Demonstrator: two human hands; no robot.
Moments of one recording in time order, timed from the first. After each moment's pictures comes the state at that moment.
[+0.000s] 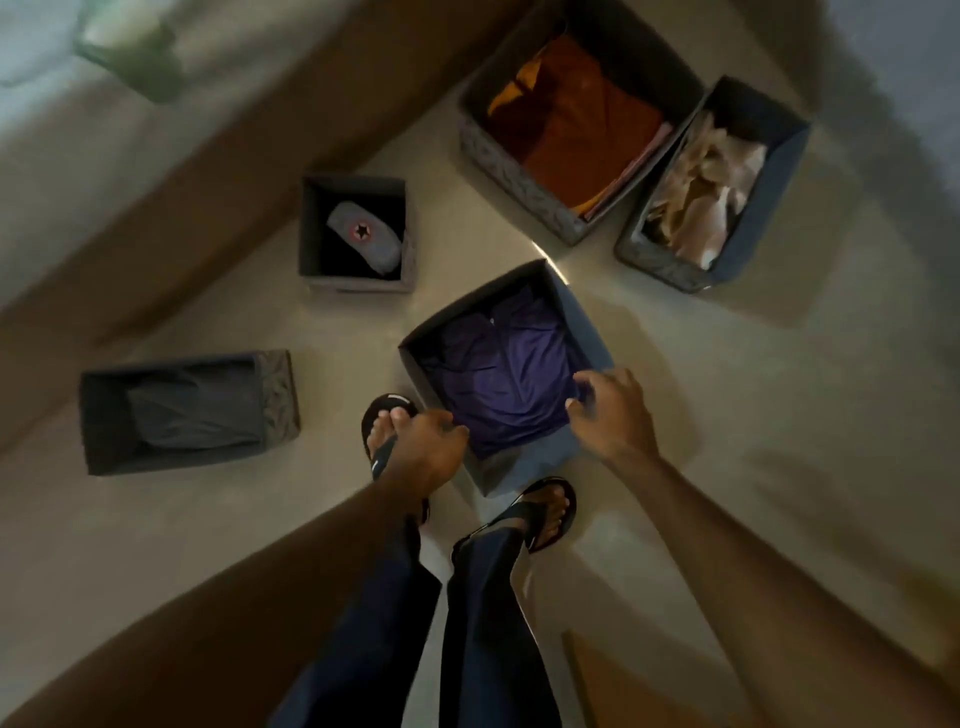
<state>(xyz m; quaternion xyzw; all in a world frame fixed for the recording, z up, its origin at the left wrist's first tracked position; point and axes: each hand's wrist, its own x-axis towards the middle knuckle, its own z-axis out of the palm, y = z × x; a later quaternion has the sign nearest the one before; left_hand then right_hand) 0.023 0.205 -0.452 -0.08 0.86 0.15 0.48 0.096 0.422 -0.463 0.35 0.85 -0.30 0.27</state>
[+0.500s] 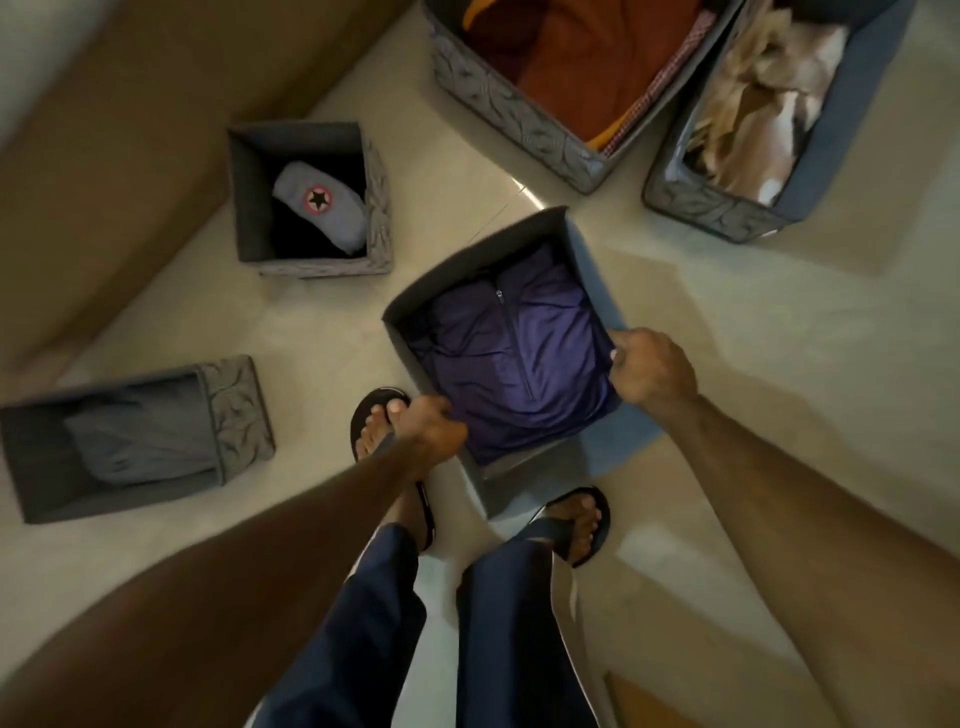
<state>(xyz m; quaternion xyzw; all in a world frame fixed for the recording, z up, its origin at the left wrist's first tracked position) 0.006 0.206 -0.609 -0.08 0.84 0.04 0.54 0.080 0.469 -0.619 0.33 0.86 -0.23 0.31</state>
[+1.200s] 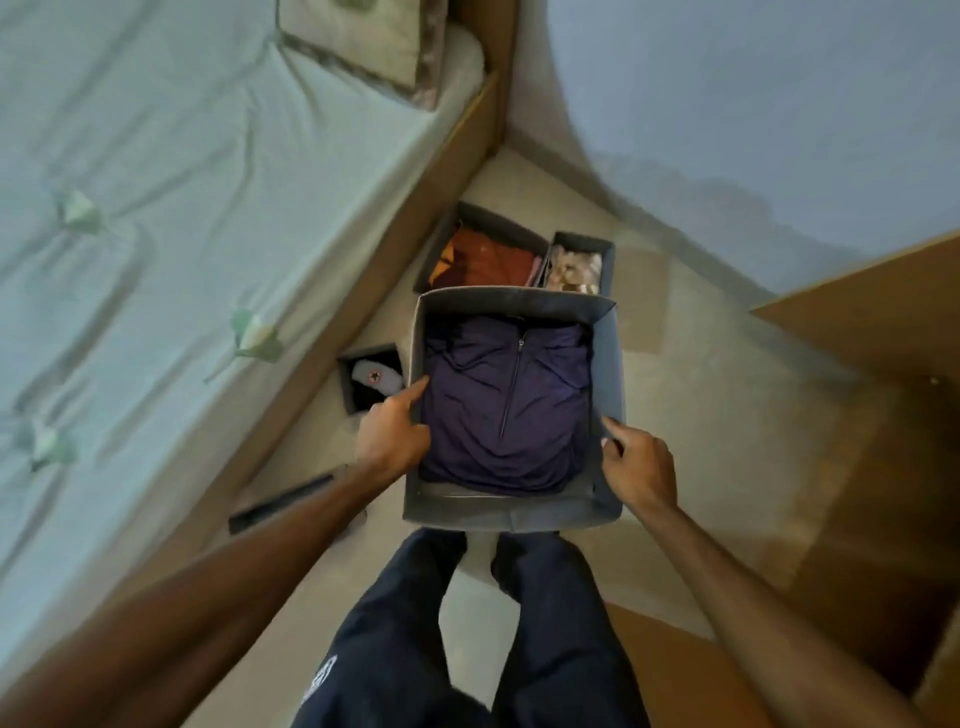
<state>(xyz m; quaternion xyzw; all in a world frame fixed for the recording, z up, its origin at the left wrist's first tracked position) -0.108 0.258 -0.100 0.16 0.89 0.16 0.40 0.122 0.453 -0.136 0.51 0.78 -0.34 0.13</state>
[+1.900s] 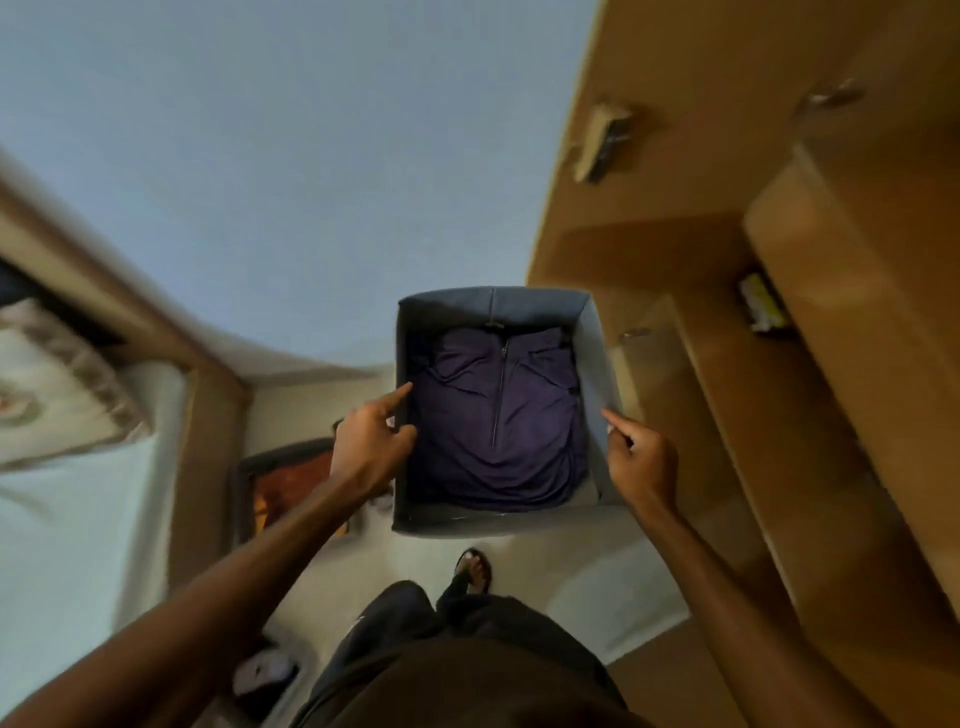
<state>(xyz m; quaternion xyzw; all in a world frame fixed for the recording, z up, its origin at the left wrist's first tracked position) 0.004 0.595 0.075 0.51 0.75 0.21 0.36 0.320 0.614 0.049 0.73 0.58 -0.25 -0.27</state>
